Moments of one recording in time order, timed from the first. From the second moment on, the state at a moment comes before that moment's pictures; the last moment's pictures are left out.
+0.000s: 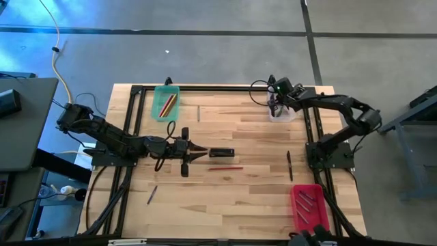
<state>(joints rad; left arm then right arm) -0.12 1.32 0.39 0.84 -0.29 -0.03 -0.86 1.47 0.70 -0.21 0.40 0.03</state>
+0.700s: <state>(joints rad) -0.08 1.32 0.39 0.72 -0.29 -0.10 -0.67 1.15 0.67 -0.29 0.32 0.07</state>
